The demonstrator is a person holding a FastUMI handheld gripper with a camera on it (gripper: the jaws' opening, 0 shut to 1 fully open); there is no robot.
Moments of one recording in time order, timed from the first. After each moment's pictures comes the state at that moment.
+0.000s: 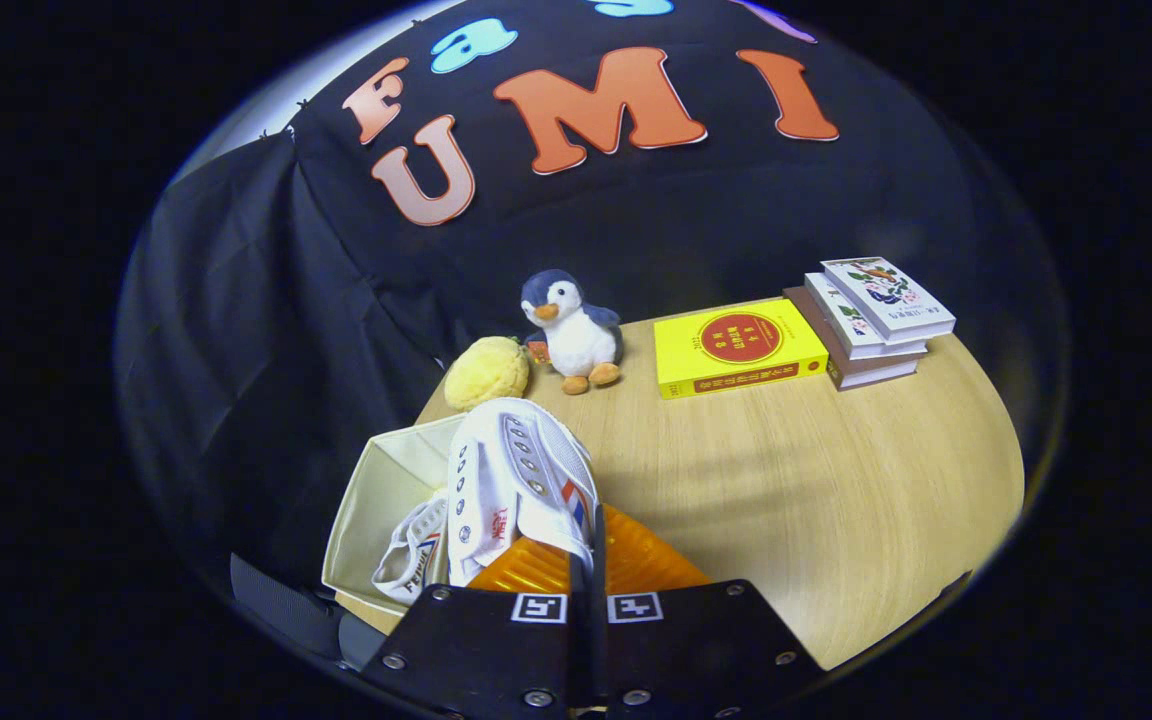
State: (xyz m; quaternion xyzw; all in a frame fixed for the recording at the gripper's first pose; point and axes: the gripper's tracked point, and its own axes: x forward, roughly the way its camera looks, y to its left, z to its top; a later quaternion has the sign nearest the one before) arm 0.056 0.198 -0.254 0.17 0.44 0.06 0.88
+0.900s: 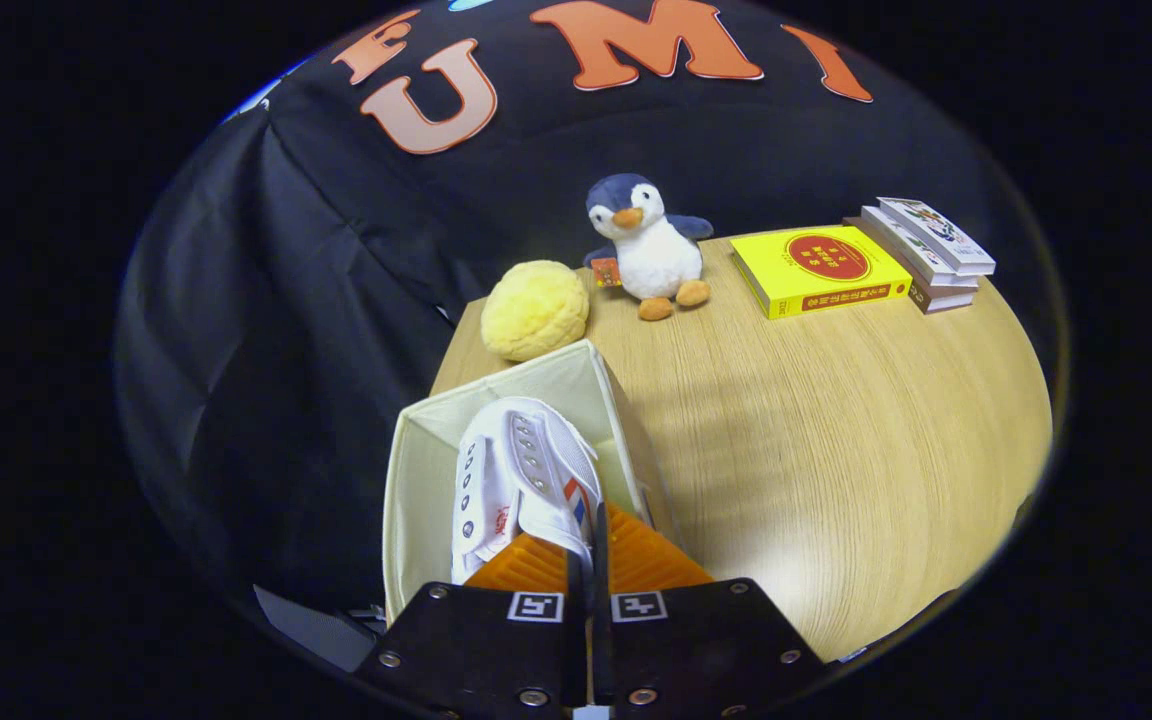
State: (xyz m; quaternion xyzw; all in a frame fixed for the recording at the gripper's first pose) arm 0.063 0.364 -0.318 0.16 0.53 0.02 0.83
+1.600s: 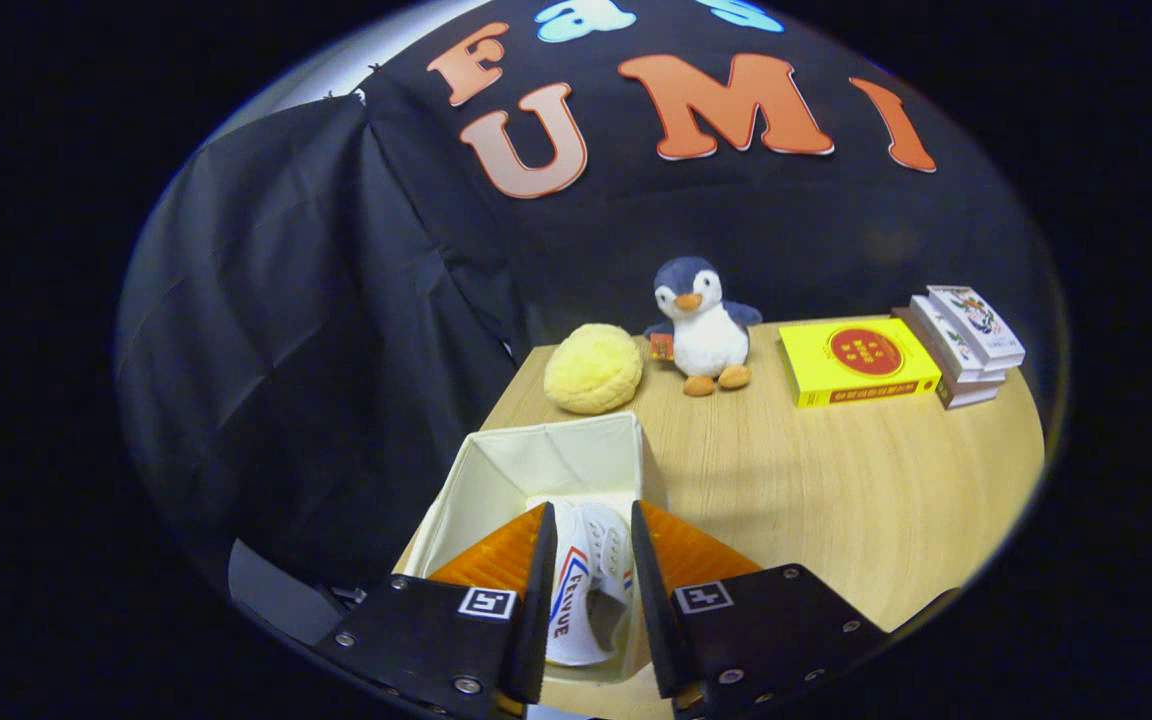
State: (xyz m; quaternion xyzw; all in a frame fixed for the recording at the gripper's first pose) arm 0.080 0.334 -0.237 0.13 0.40 0.12 0.90
